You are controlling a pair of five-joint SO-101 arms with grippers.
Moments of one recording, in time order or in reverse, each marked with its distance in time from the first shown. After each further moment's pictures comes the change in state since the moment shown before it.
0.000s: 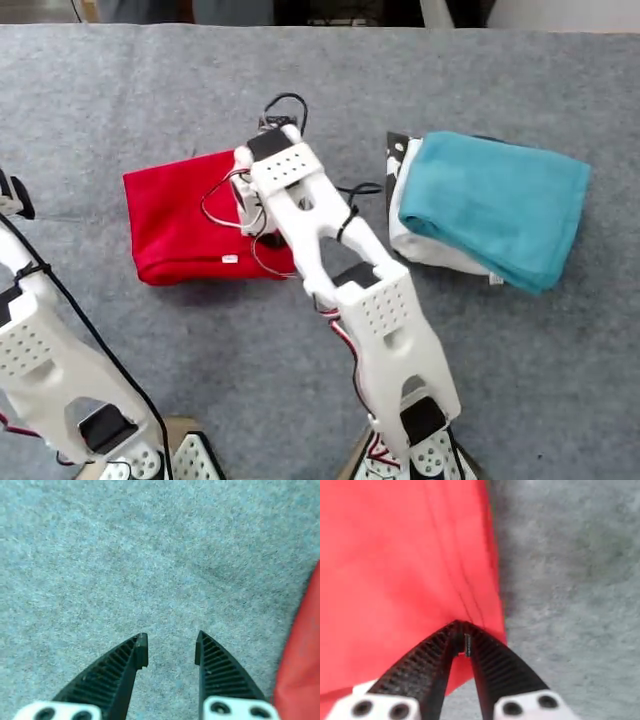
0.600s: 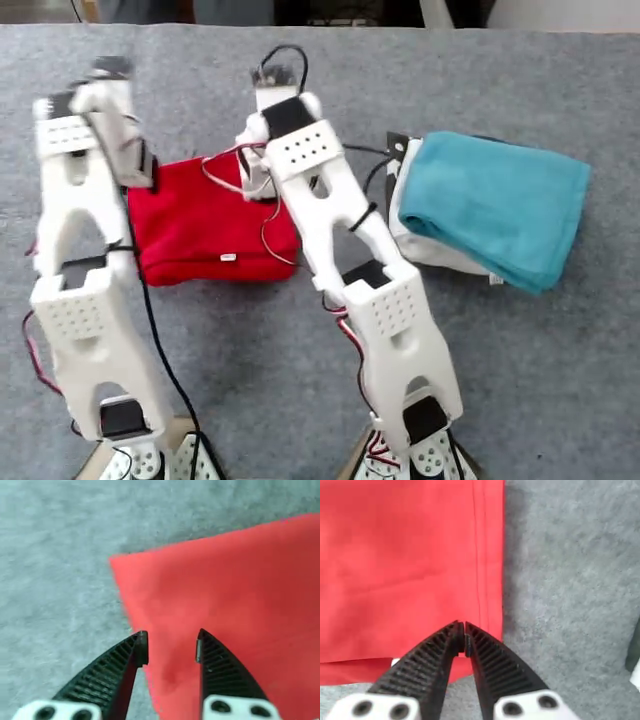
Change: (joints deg) left arm 26.5 7.4 2.9 -5.0 -0.1; right arm 2.3 -3.2 -17.9 5.1 8.4
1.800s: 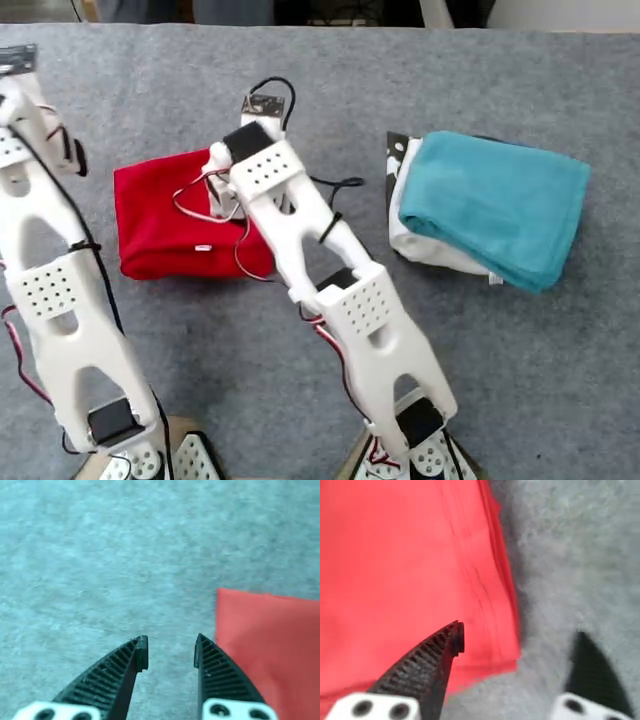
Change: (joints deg) left arm -15.6 20.0 -43.9 13.2 -0.1; right arm -6.9 9.7 -1.2 -2.9 -21.9
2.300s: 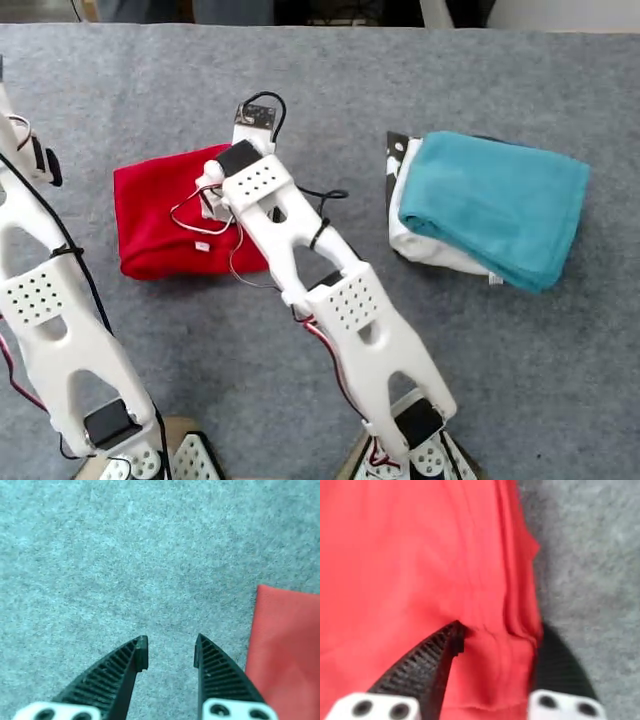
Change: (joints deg) left arm -4.2 0.0 0.0 0.0 -2.7; right arm -1.1 7.0 -0.4 -10.5 -2.2
